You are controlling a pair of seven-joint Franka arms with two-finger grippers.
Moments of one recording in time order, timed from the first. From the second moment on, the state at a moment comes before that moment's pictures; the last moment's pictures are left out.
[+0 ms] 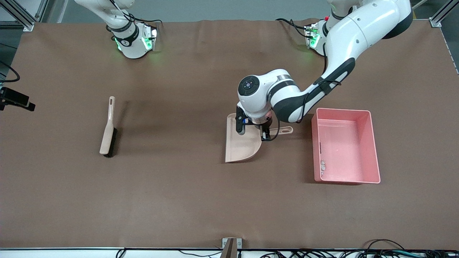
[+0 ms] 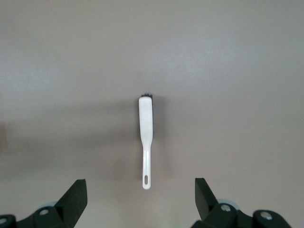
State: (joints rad) left arm 0.00 0.84 -0.93 -1.62 0.96 1.86 0.36; right arm -0.10 0.13 -0.05 -1.39 0.04 1.46 -0.10
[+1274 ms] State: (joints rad) left arm -0.01 0.87 -0.92 -1.63 0.95 1.86 0.33; right arm -0.05 0.06 -0.05 -1.52 -0.04 1.54 -0.04
